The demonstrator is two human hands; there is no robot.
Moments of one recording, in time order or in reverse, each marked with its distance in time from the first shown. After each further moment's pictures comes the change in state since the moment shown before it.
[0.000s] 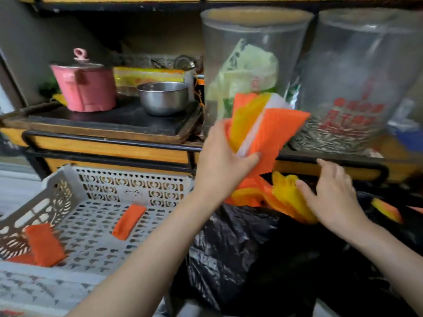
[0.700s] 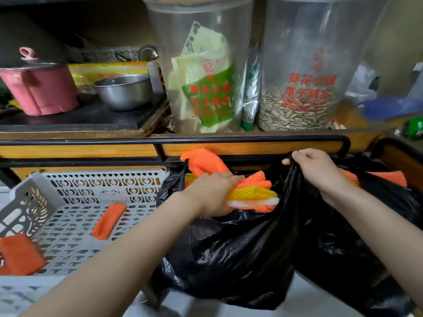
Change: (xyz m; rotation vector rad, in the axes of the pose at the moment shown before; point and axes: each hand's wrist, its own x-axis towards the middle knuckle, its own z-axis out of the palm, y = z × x) left_hand -0.030 -0.019 0.062 0.782 -0.975 0.314; right_hand 0.014 0.044 -0.024 0.686 -0.109 0.324
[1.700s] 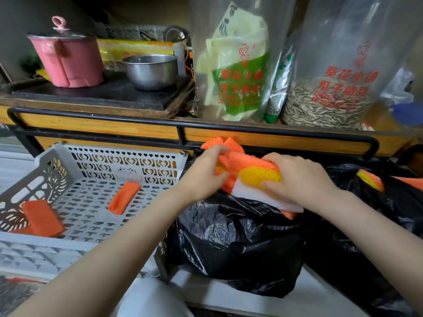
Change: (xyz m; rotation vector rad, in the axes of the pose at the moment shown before) left_hand -0.035 -0.040 0.020 -0.659 0.515 -0.213; right_hand -0.038 -0.025 0.051 -1.035 -0.191 -0.601
